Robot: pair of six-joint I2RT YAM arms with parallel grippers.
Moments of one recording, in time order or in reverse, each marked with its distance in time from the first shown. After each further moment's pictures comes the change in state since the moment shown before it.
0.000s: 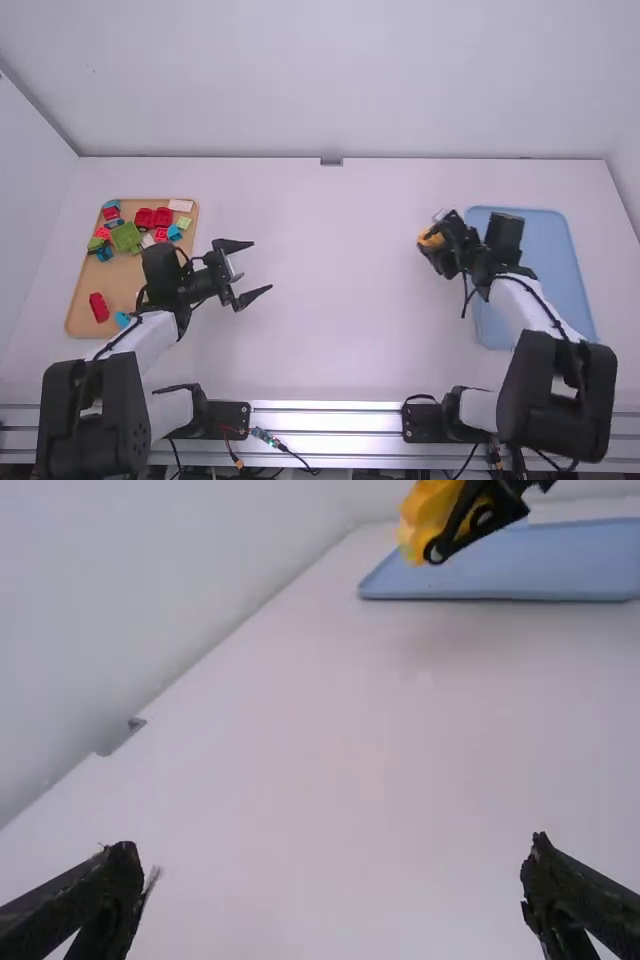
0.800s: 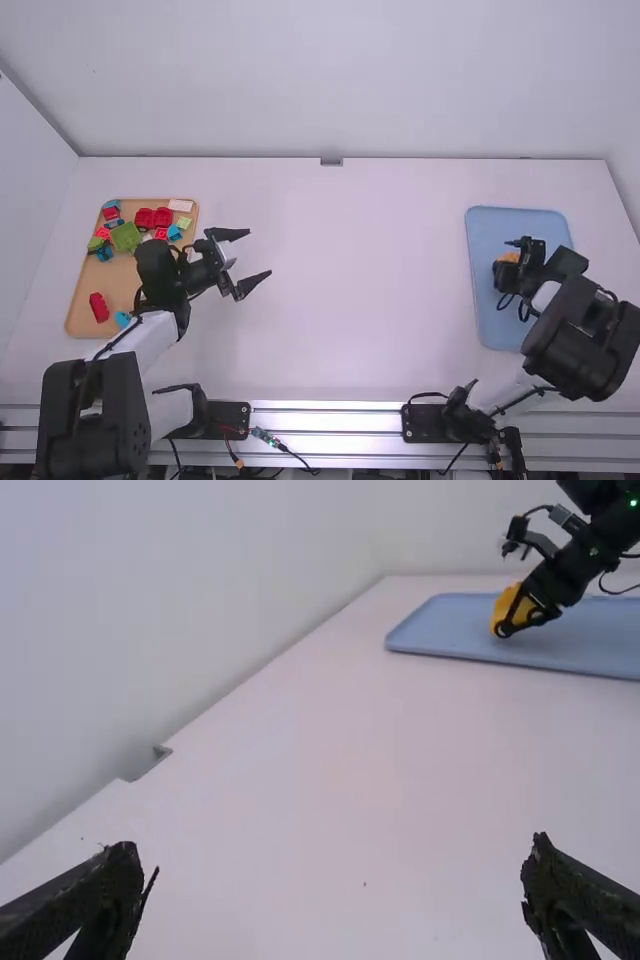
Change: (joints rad) left arm 0.000 0.000 0.000 0.222 0.006 -0.286; right arm -0.422 0.356 0.000 0.248 0.191 0.287
